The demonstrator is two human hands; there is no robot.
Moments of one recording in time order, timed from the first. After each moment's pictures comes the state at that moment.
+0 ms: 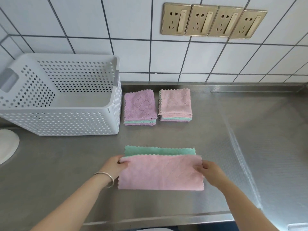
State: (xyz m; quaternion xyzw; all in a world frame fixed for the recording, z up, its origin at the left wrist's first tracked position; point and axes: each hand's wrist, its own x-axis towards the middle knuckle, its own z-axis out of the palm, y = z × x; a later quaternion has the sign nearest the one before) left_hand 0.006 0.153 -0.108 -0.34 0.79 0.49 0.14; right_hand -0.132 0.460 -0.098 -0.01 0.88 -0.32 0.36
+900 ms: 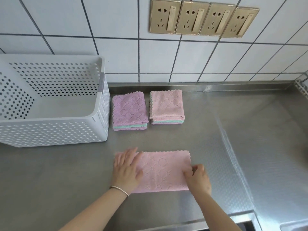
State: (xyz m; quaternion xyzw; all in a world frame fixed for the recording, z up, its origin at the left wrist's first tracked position) left_hand -0.027 0.202 -0.150 -0.13 0.98 0.12 -0.01; right_hand -0.113 0.428 -0.125 0.15 0.93 -0.26 0.20
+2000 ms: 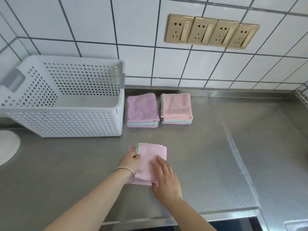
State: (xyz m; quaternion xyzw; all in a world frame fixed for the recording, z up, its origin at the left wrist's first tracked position) left_hand -0.023 0.185 -0.112 -0.40 0.75 0.52 0.10; right_hand -0.025 0.345 -0.137 -0.33 0.93 -0.17 0.02
